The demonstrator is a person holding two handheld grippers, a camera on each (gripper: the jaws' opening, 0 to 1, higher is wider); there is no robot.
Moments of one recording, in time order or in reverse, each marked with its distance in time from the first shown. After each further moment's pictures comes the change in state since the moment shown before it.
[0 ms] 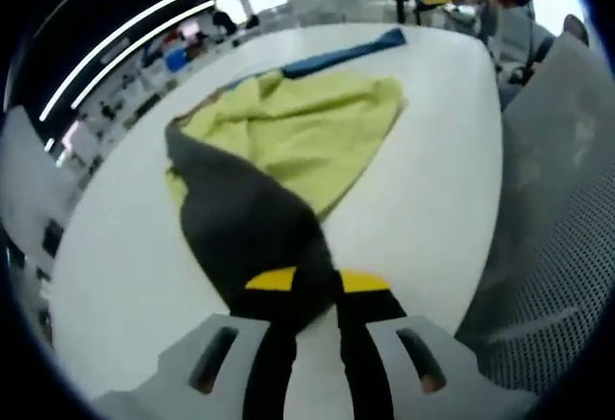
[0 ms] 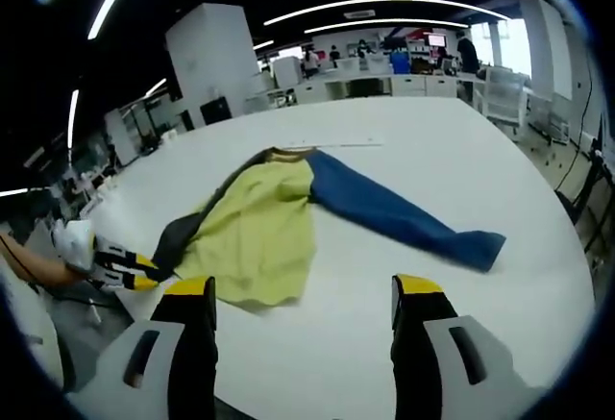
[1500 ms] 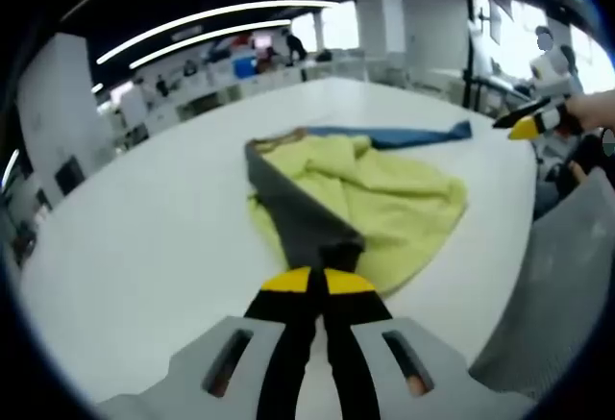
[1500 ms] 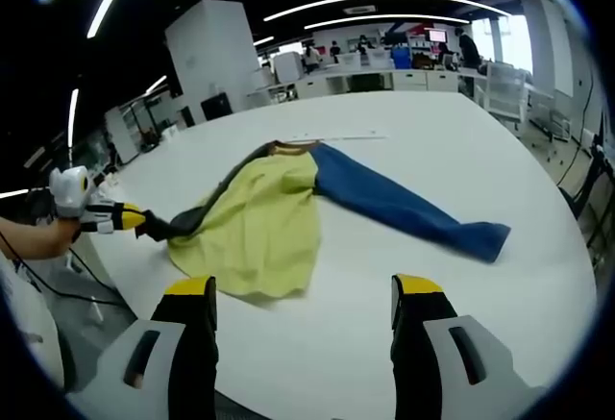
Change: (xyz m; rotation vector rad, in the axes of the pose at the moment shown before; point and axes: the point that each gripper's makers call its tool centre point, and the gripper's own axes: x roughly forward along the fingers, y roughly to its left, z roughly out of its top) left arm -0.048 0.086 0.041 -0.294 -0.195 0.140; right arm 0.001 0.006 -0.008 0.005 0.021 0.006
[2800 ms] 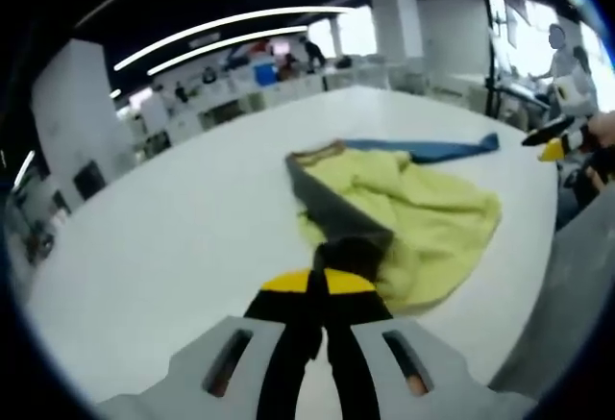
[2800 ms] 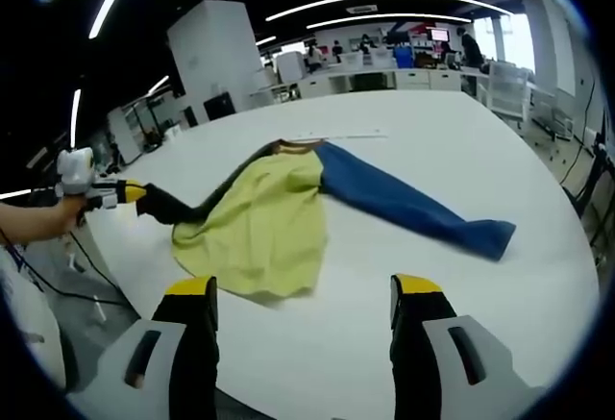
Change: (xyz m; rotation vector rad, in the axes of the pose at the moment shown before) left arm -0.009 0.063 0.020 -0.003 -0.028 0.099; right arm 0.002 0.008 -0.002 0.003 -0.001 0.016
